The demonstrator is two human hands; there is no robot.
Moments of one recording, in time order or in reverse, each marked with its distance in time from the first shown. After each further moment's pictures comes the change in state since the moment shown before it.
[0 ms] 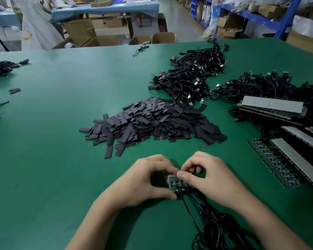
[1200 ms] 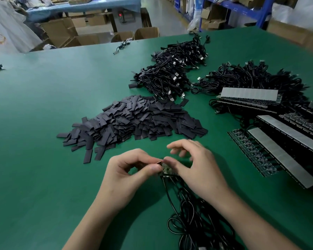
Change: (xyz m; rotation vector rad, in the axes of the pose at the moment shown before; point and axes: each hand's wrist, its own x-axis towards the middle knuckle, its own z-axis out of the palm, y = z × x) left_hand 0.009 0.020 0.026 -0.440 0.422 0.123; right_hand -0.004 0.001 -0.003 0.131 0.288 0.011
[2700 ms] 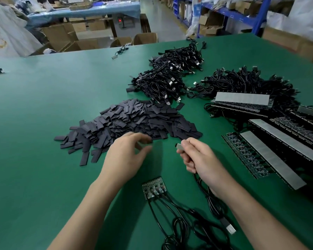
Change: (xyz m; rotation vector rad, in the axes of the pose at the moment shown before) left_hand 0.055 -0.016 -0.001 0.832 0.025 -0.139; right_hand 0.017 0.020 -0.016 0.544 -0.133 0.265
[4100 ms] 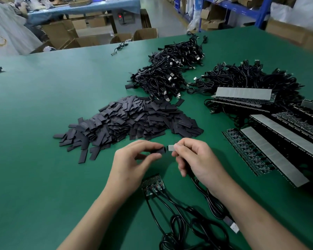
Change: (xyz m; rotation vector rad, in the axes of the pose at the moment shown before) left_hand -0.029 0.005 0.020 -0.473 0.061 0.174; right_hand -0.003 0.003 0.003 -0.030 -0.081 -0.106
